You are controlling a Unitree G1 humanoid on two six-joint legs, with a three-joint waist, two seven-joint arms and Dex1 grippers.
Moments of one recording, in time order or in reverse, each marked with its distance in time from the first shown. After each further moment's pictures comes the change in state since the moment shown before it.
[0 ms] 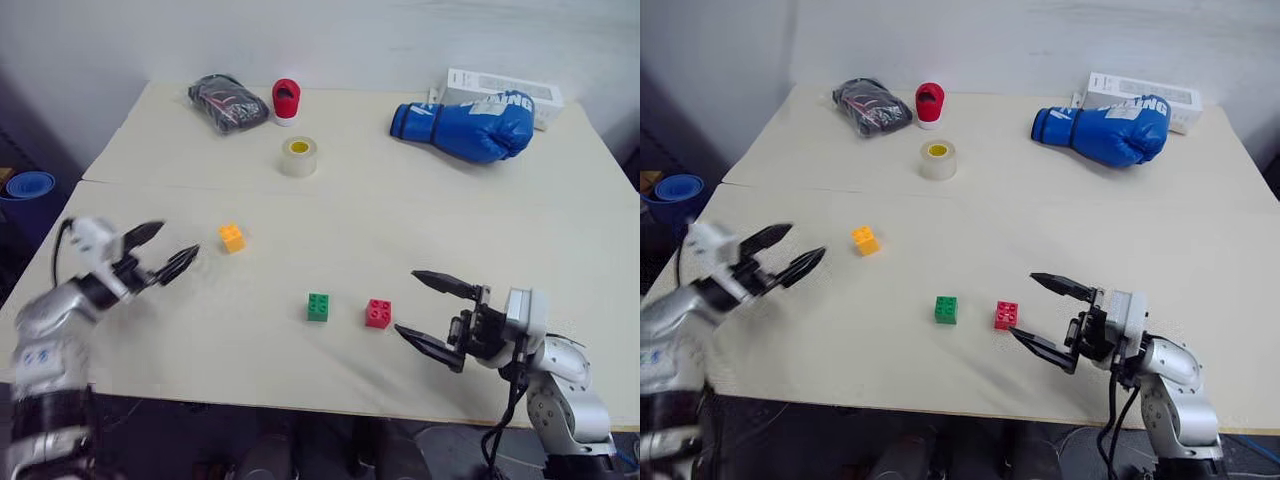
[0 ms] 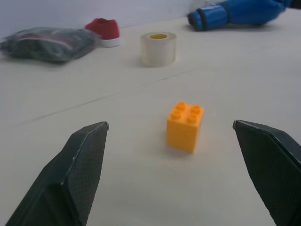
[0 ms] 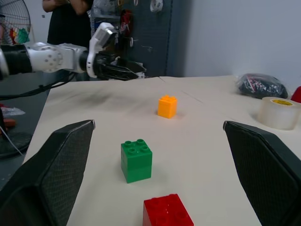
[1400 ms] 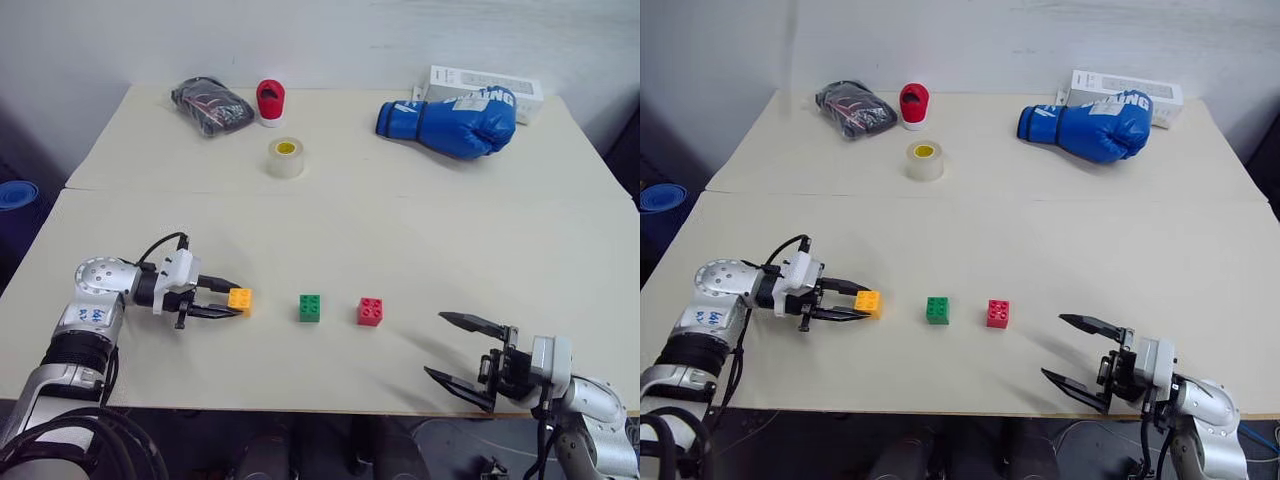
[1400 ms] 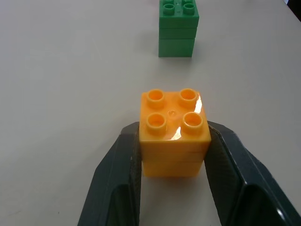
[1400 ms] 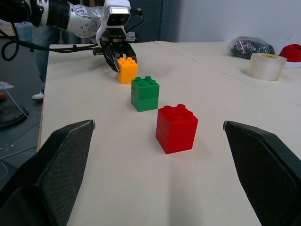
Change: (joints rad) left arm -0.206 0.111 -0.459 0.338 0.026 -0.397 -0.614; right arm 0.125 -0.065 -0.062 0.157 -0.001 -0.179 0.157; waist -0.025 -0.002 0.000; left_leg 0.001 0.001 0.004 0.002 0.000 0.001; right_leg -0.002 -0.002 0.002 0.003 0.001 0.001
